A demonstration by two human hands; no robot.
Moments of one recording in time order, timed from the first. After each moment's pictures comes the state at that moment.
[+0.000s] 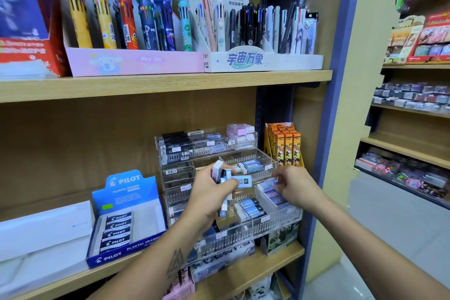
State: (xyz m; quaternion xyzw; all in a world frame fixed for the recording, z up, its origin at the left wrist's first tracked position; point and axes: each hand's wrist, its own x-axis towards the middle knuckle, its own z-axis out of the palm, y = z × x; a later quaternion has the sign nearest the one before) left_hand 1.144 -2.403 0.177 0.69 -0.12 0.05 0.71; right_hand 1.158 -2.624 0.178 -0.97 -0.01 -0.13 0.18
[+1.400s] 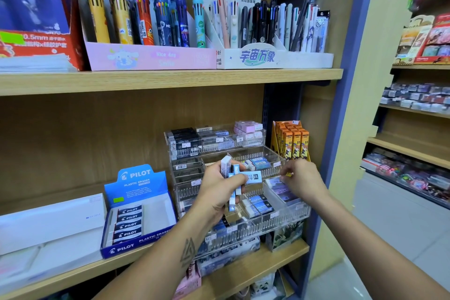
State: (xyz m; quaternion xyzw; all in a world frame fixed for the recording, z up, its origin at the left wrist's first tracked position) left_hand 1.135 -2.397 0.186 0.64 -0.10 -0.02 0.76; right_hand 1.161 -2.609 0.181 -0.96 0.05 -0.18 0.23
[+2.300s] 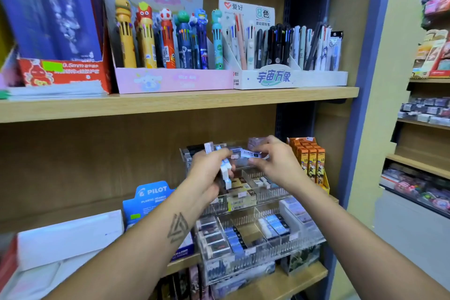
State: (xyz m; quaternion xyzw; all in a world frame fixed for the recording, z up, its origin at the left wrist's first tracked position) left_hand 1.169 -2.363 0.254 0.58 0.02 0.01 0.82; right_hand 1.189 -2.529 0.244 -0.92 -0.13 -0.27 0.26
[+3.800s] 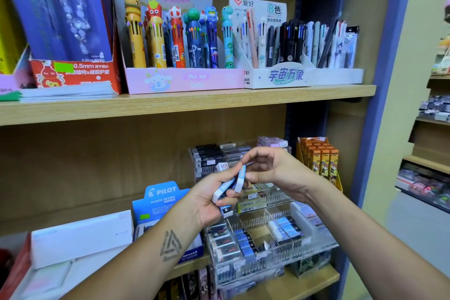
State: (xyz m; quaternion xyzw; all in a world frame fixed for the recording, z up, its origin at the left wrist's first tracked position) left_hand 1.166 -2.331 0.219 0.46 -0.09 -0.26 0.84; right_hand 1.175 -2.518 0.244 -0.72 -0.27 0.03 0.64
